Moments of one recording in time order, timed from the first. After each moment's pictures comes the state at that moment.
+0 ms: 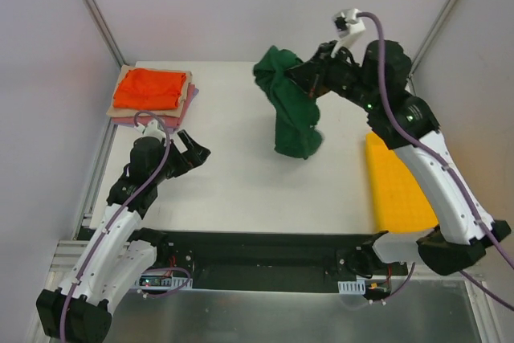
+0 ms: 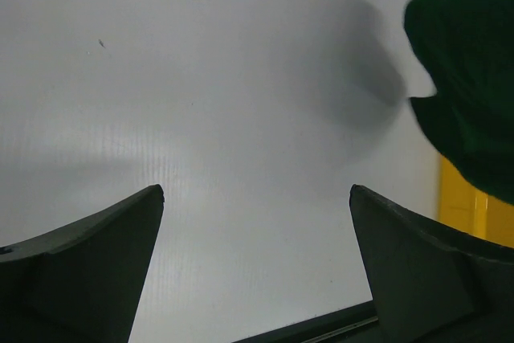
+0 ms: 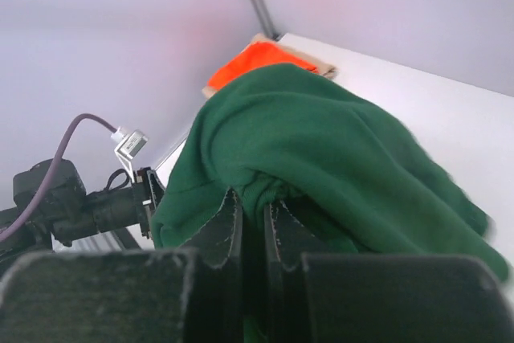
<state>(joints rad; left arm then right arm) -0.24 0.72 0.60 -0.40 0.12 -0.71 0.56 1.25 1.70 -0.53 -0.21 0.34</state>
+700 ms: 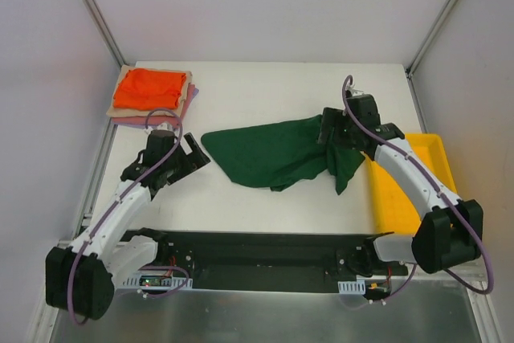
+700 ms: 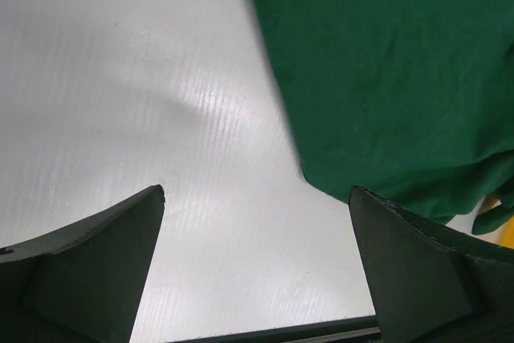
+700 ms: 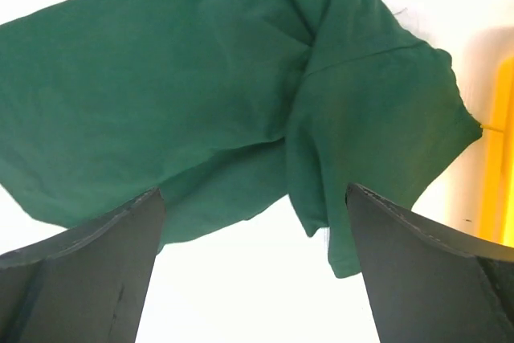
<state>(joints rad) -0.24 0.88 0.60 -0.47 0.04 -0.74 0.29 1.34 1.05 -0.58 0.01 0.39</state>
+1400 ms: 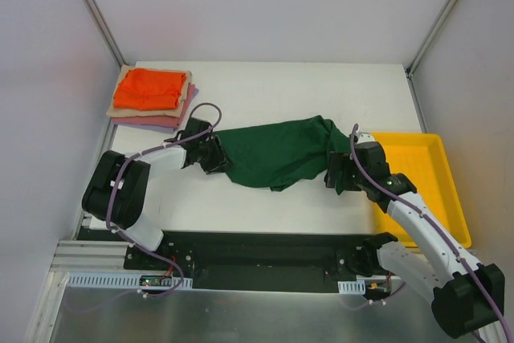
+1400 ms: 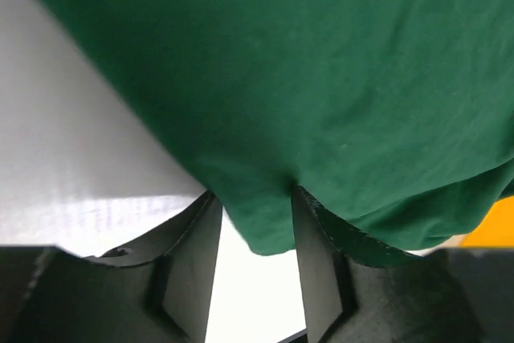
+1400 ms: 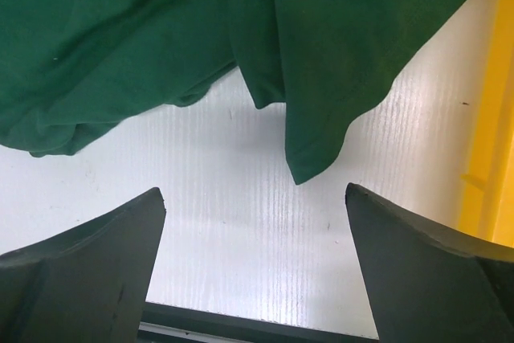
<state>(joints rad) -0.33 1.56 0.76 -0.20 0.28 -0.80 0.37 0.88 0.61 -0.58 0.05 0.35</state>
